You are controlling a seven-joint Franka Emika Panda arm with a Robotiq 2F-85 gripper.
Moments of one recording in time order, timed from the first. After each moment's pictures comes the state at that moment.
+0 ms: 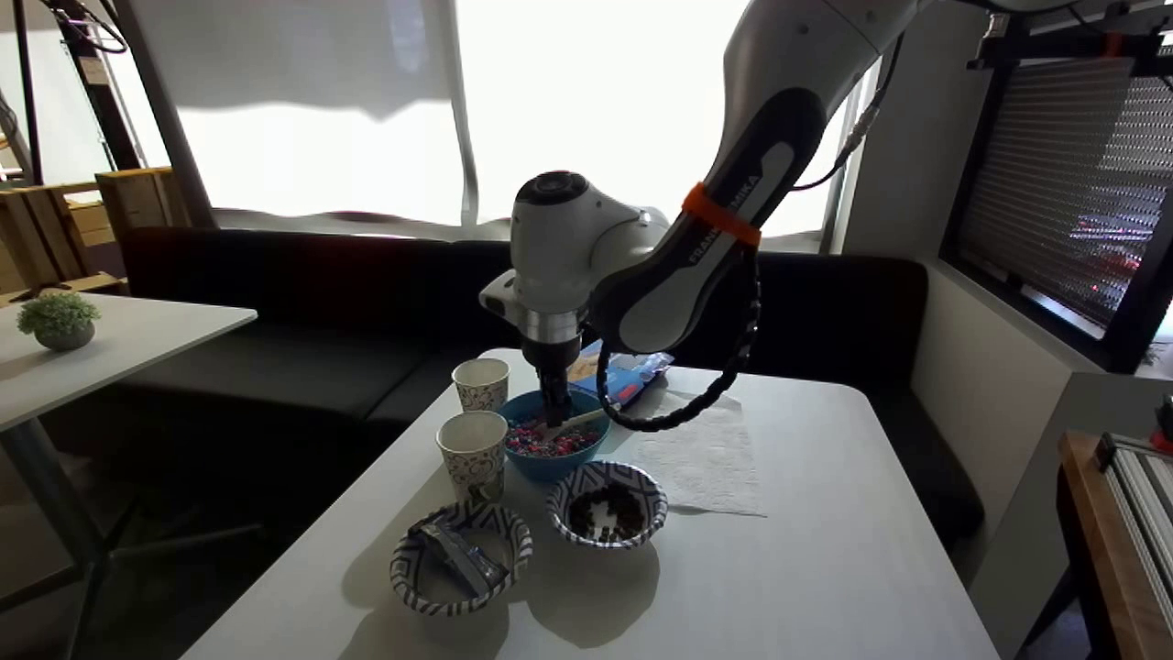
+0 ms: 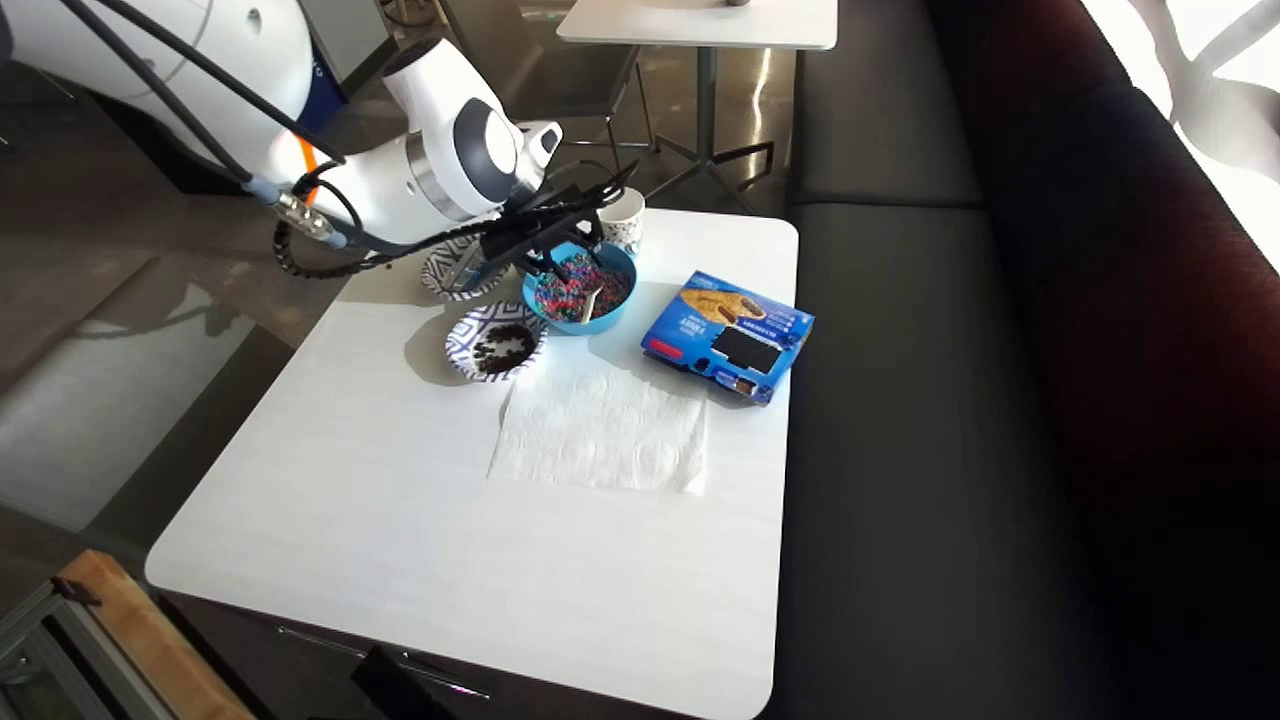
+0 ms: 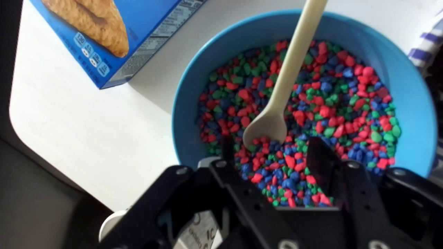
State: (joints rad) arm 0.06 0.81 0.07 -1.68 -0.68 2.65 -0.20
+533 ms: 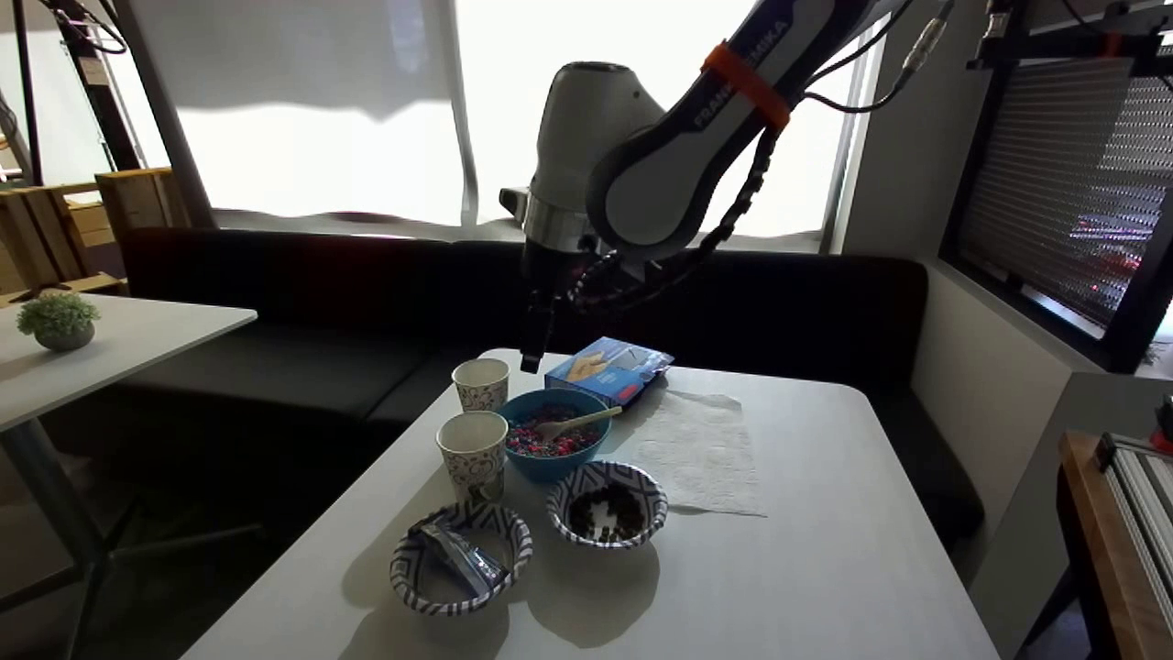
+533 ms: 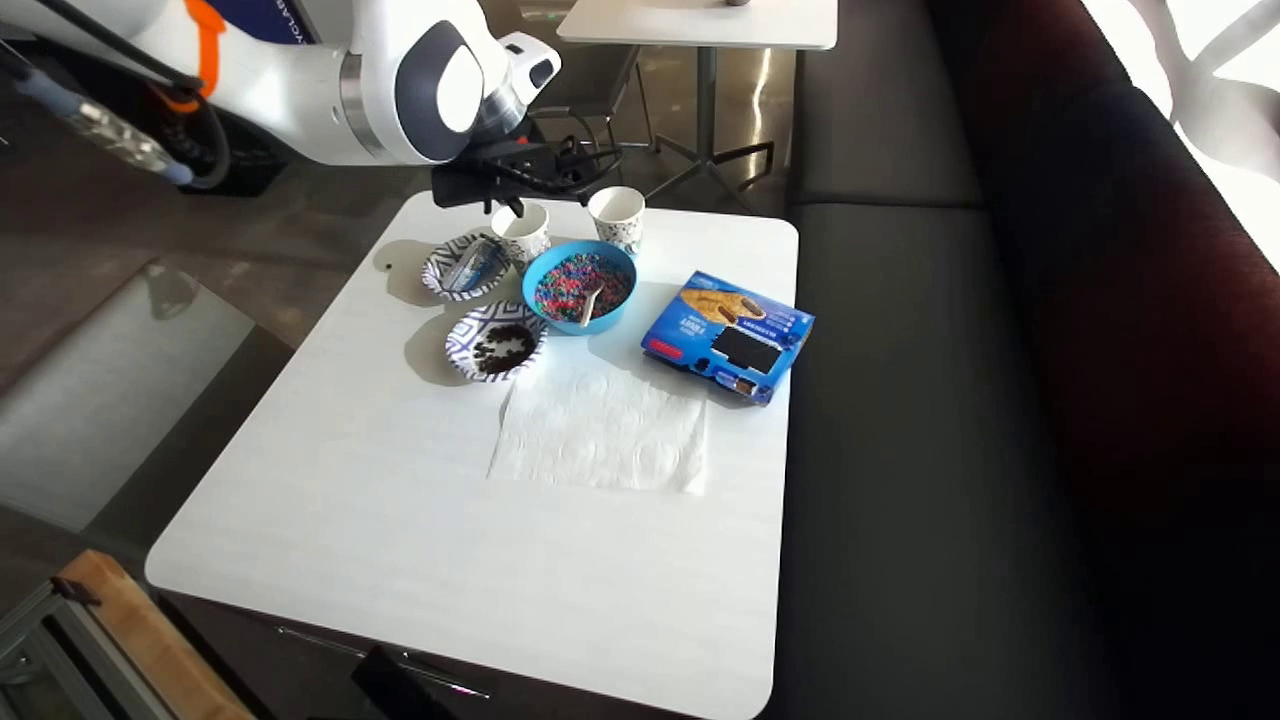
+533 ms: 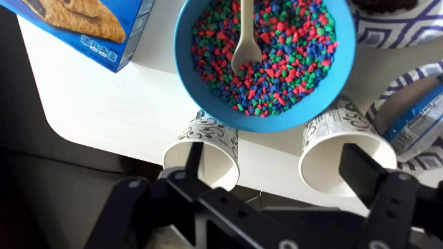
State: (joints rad) arm -0.01 0.58 0.14 -1.85 -0.31 2.74 -0.21
